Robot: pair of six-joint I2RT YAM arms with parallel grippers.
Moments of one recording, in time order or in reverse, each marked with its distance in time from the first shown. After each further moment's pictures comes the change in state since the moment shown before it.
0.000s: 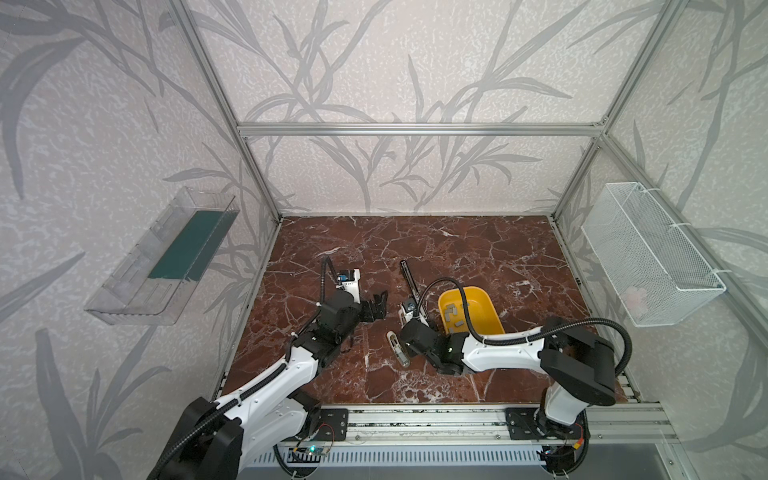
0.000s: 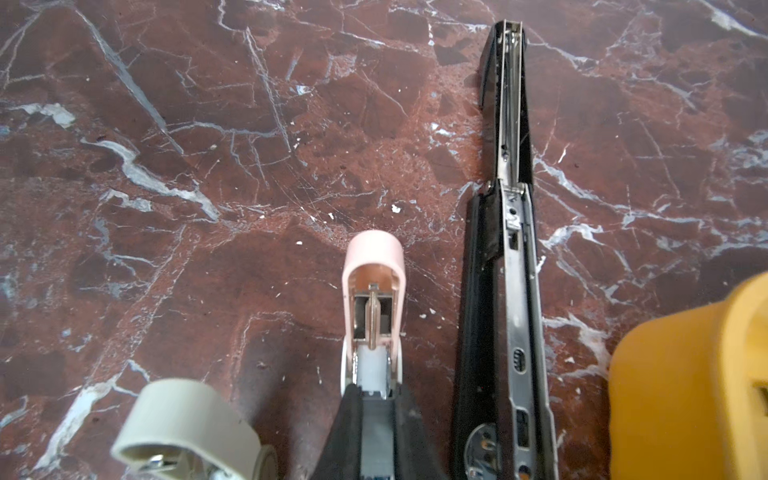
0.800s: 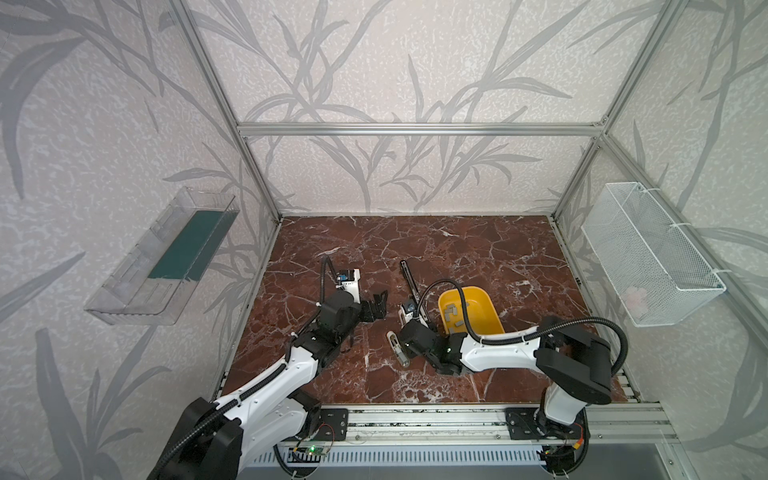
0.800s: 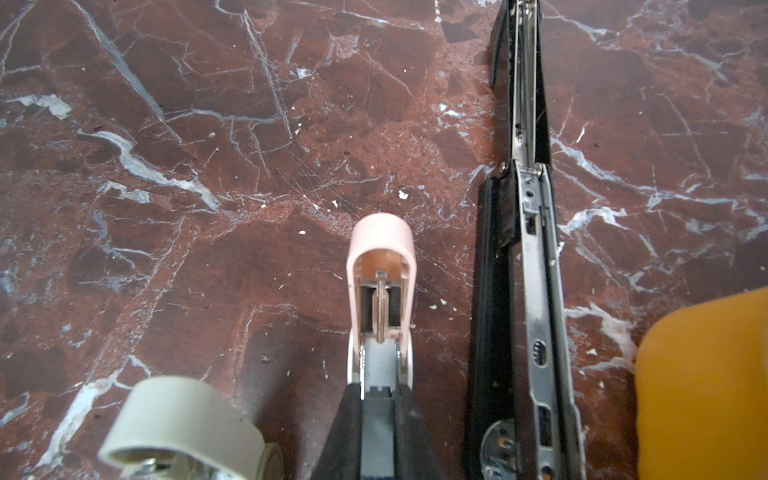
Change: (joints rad) left arm 0.000 -0.003 0.000 0.000 0.000 0.000; right arm 0.000 0.021 0.000 0.005 -0.026 0.018
